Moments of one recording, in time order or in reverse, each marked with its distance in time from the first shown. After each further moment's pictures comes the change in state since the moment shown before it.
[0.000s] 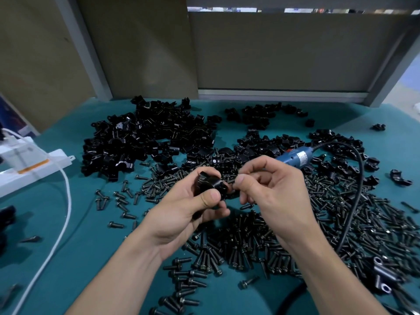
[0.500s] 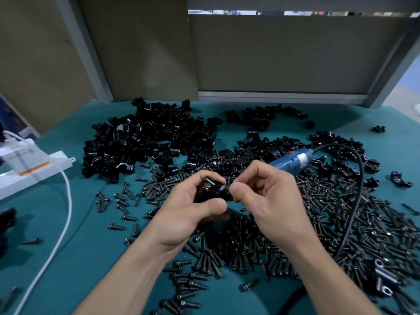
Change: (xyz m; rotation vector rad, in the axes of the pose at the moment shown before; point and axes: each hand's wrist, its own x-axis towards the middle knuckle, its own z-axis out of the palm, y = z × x) left_hand 0.002 -0.004 0.001 0.229 0.033 0.082; right_hand -0.004 -0.002 0.004 -0.162 -0.060 -0.015
